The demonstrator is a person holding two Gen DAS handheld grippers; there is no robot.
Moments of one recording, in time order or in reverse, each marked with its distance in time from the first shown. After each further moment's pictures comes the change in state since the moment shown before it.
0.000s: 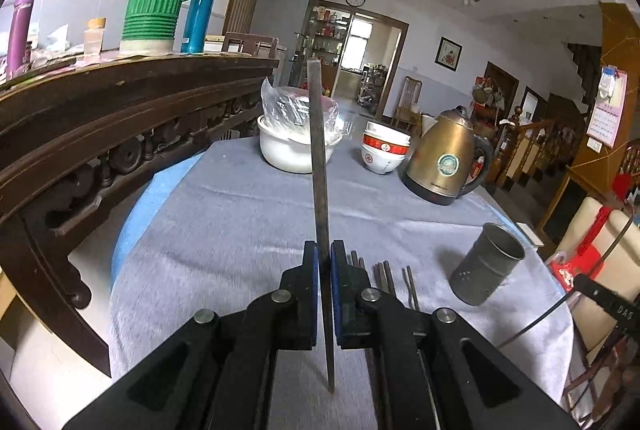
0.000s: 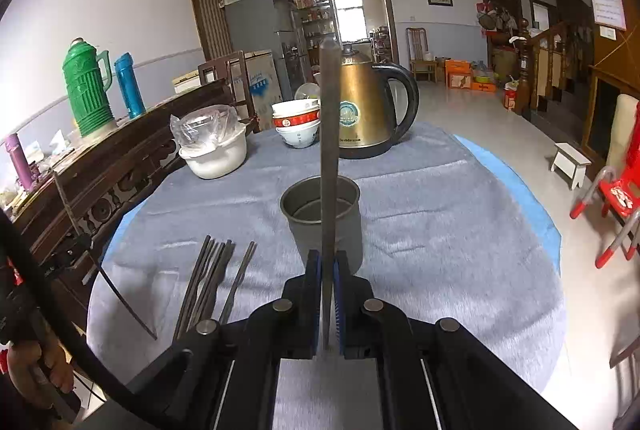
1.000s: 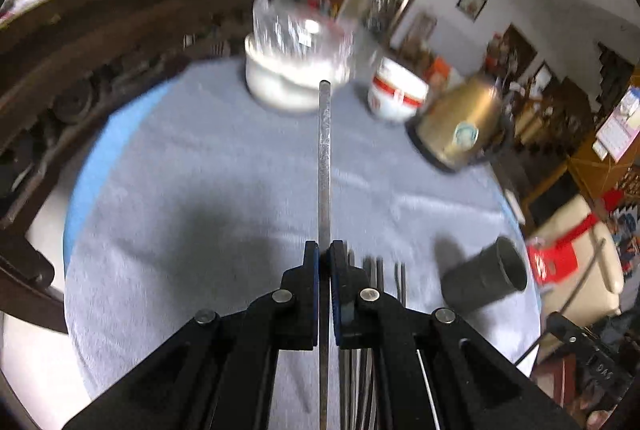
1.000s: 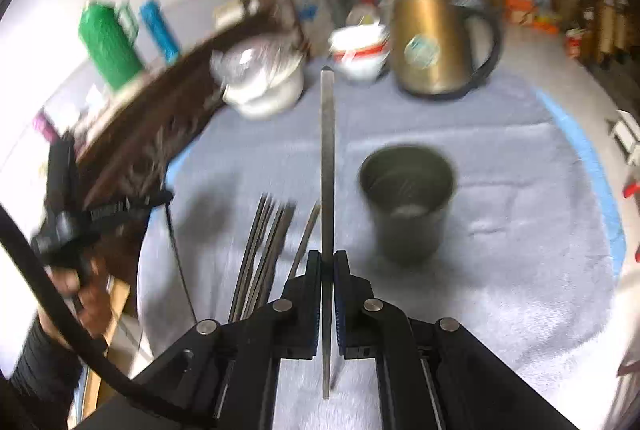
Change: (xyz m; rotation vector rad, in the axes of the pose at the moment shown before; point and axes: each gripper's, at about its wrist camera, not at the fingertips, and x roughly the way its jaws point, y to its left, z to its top) left arm 0.097 -0.013 0.042 -0.134 0.290 -0.047; right arm 0.054 0.018 0.048 -0.005 0.277 0.193
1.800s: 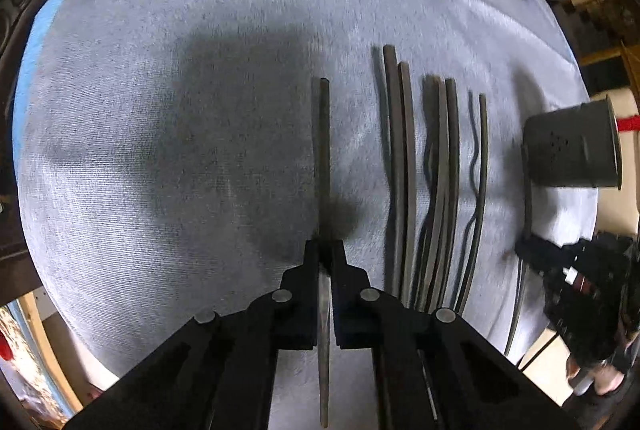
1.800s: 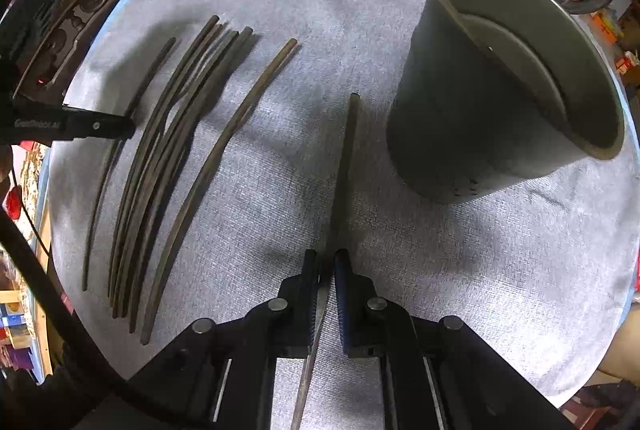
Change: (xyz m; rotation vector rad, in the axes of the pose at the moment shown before) left arm 0.104 0.010 -0.038 0.091 0.765 0.149; right arm 0.142 0.000 -0.029 -0.306 0.586 -0.087
